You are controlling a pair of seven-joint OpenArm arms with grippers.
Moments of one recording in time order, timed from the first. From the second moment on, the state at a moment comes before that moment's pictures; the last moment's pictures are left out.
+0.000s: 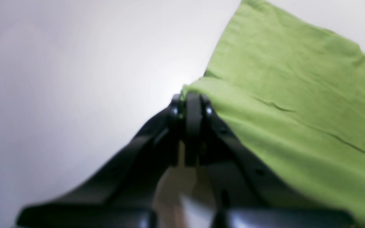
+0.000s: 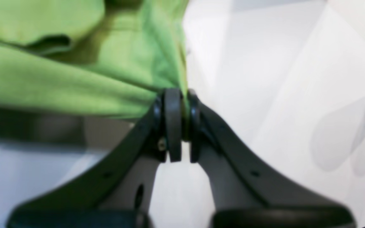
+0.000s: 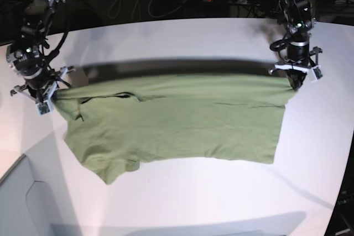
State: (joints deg) left arm 22.6 -8.8 -26.4 96.1 -23.1 -5.3 15.2; right arm -8.0 9.7 28.2 105.8 0.0 40.3 -50.9
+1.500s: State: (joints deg) left arm 23.8 -10.1 -27.6 98.9 -22.7 -5.5 20.4; right arm -11.7 8.7 28.5 109.3 -0.3 40.4 -50.8
